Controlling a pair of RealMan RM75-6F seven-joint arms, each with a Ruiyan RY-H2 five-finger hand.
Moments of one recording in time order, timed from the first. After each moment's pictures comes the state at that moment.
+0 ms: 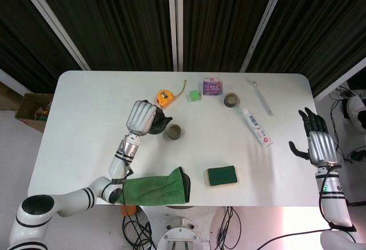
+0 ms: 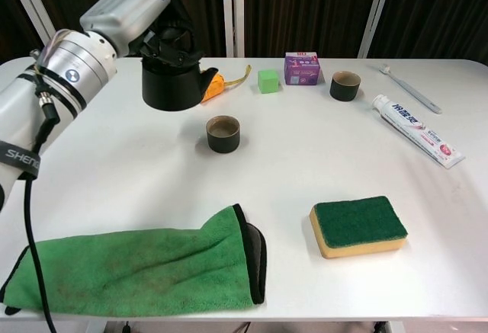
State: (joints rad) left arm -0.79 -1.90 -0.30 -1.06 1.37 1.25 0.08; right arm 0.27 -1.28 0.18 -1.51 -1.31 1.29 0.05
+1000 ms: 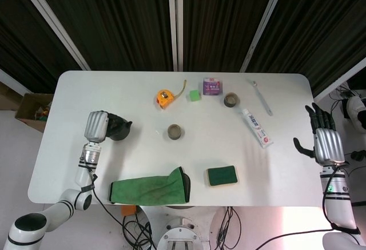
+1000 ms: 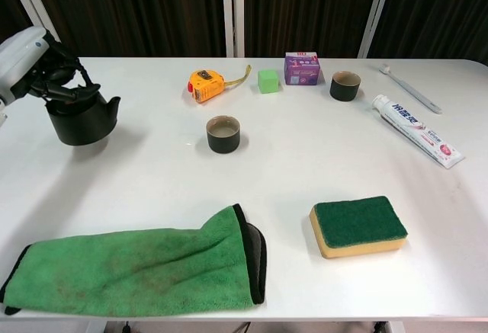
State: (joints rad) left arm -0.58 -1.96 -0.18 -0.61 1.40 1.31 -0.42; right arm 0.25 -1.21 0.21 -1.63 -1.28 1.33 -0.01
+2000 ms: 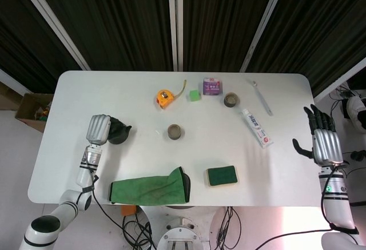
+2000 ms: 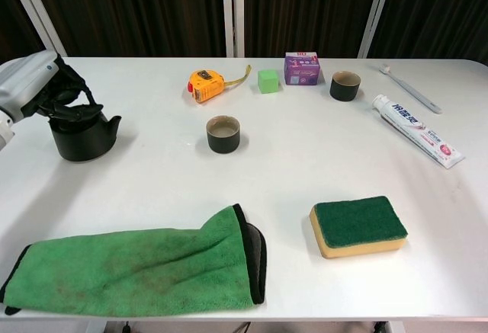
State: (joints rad) left arm -0.59 -2.06 -0.16 -0.38 1.42 1.26 -0.51; right arm 0.26 -1.22 0.20 -1.62 -1.27 1.32 -0.02
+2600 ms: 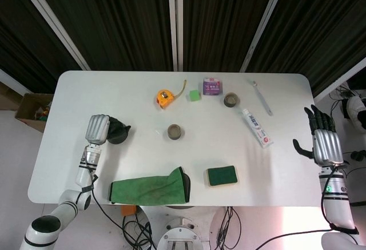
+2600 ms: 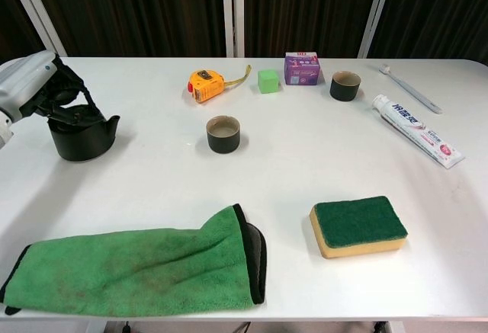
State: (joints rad) left arm -0.59 -2.06 -0.16 -0.37 1.42 1.25 -0.54; right arm 0.25 -1.23 0.20 -1.61 -1.26 1.32 -0.02
